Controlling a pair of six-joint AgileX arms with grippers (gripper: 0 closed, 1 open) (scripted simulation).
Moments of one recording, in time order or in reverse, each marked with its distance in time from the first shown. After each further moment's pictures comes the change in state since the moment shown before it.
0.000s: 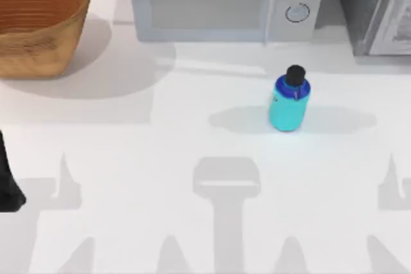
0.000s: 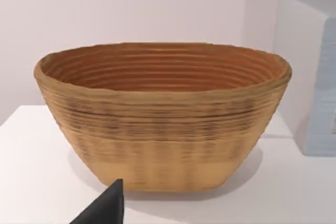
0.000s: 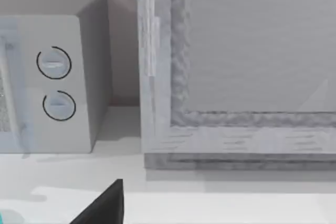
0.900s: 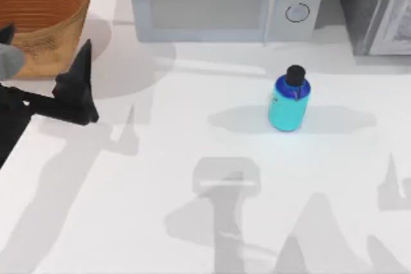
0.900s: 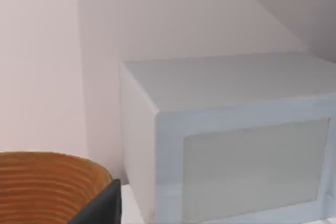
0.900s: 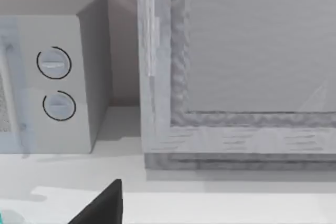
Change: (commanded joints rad) left arm -0.303 0.917 0.303 0.669 0.026 0.001; right arm 0.000 0.000 0.000 0.000 0.000 0.000
